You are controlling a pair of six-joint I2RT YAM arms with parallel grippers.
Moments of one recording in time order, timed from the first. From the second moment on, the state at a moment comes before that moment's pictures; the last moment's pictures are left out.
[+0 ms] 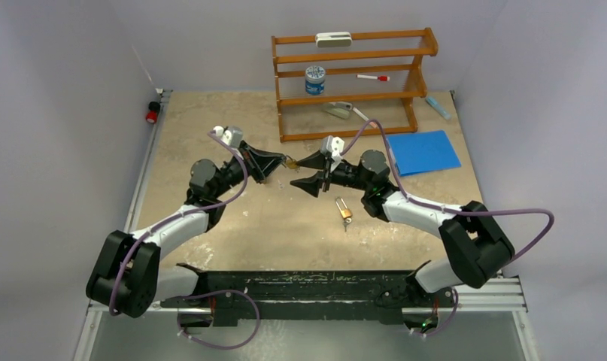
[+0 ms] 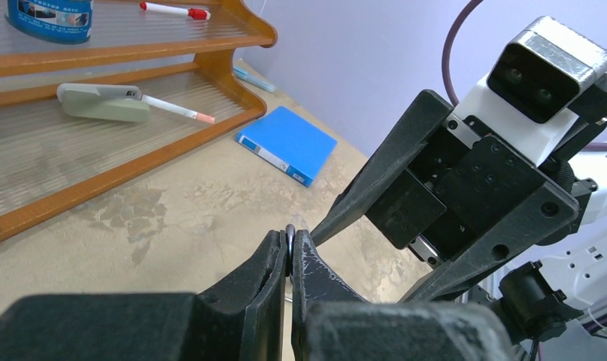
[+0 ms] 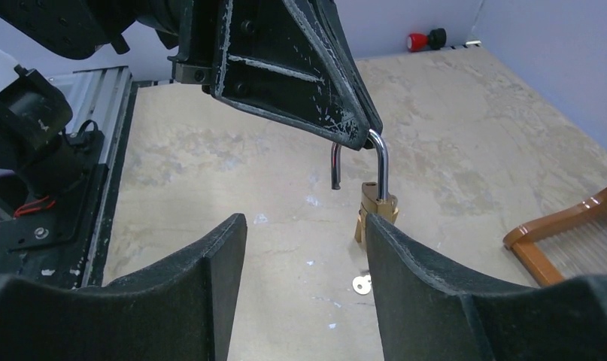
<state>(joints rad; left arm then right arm) -0.36 1.25 0.51 0.94 0.59 -0.58 0.62 1.46 0.71 0.82 -0.70 0.05</state>
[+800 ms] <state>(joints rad) -0.35 1.22 0.39 1.23 0.58 -0.60 0.62 1.46 0.71 0.90 -0.64 0.08</state>
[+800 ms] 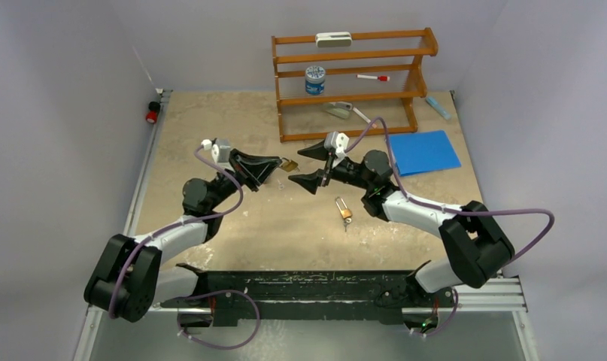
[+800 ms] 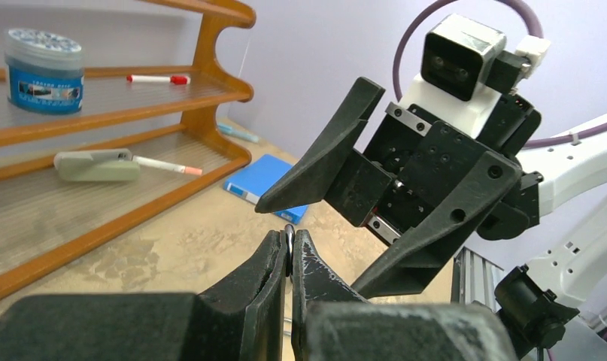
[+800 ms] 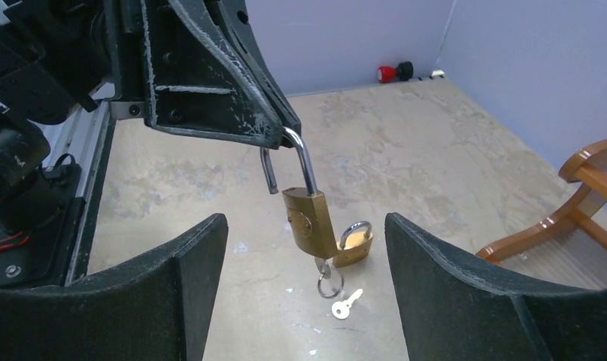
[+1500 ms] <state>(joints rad) -0.35 1.25 0.35 1.44 0.58 -0.63 0.60 1.56 0.77 1.00 -0.84 0.20</state>
